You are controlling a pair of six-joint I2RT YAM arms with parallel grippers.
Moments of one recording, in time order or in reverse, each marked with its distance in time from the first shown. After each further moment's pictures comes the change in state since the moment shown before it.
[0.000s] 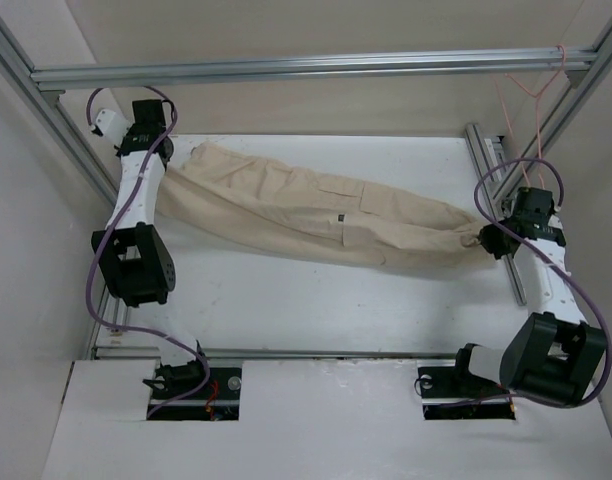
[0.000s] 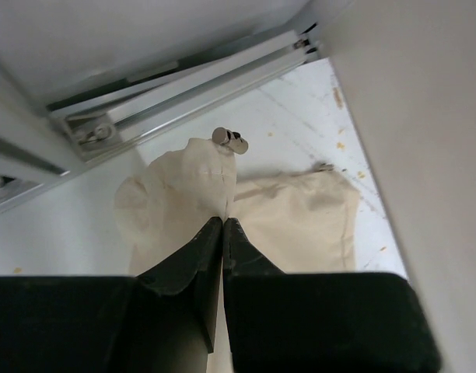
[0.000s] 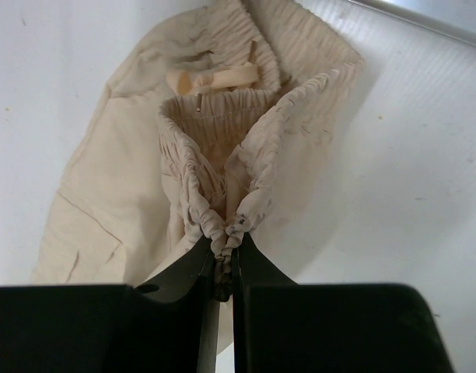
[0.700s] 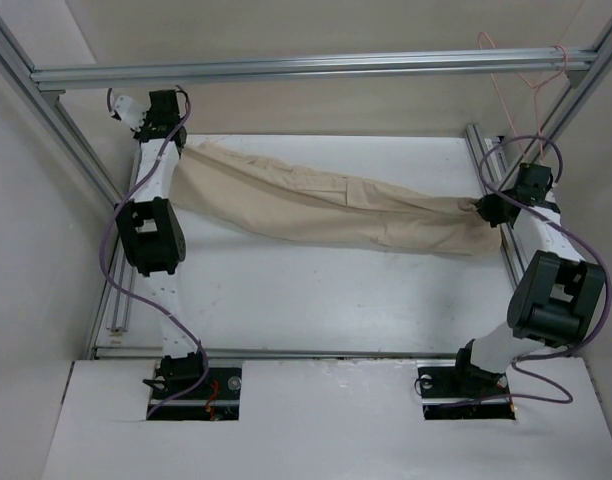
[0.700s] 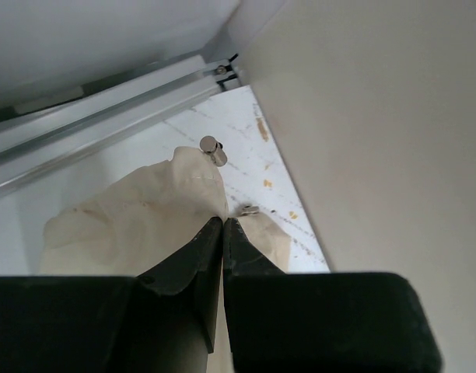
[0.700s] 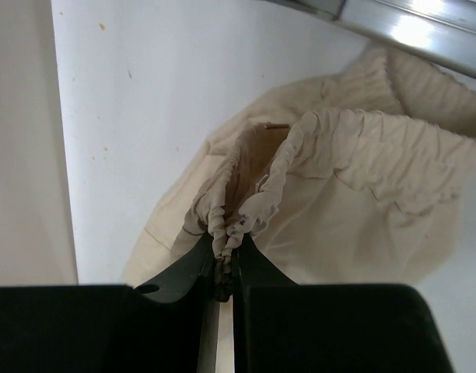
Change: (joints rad) left arm -0.026 0.338 0.306 0.178 -0.001 -0.002; right arm -0.018 0.327 0.176 0.260 -0.114 0.084
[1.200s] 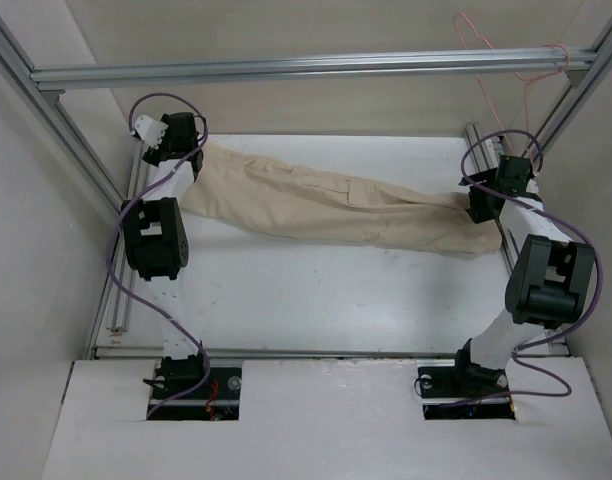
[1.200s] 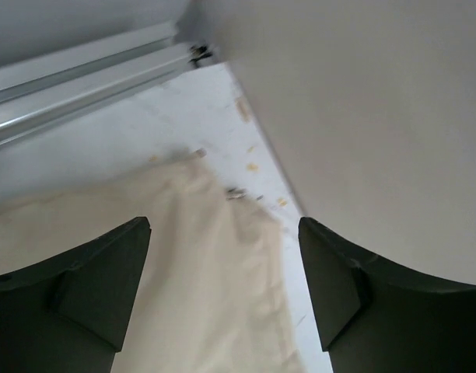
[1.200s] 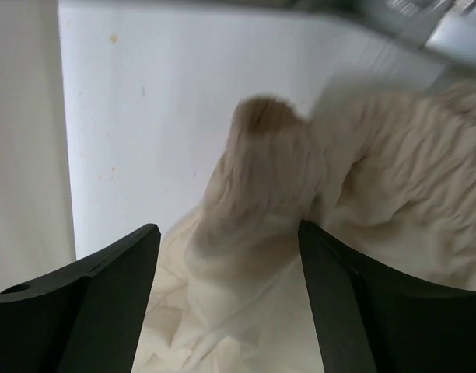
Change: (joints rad) left arm -0.058 -0.006 -0.237 0.352 -0.040 0.012; right arm 0.065 0.154 0.065 0.116 0.033 0.043
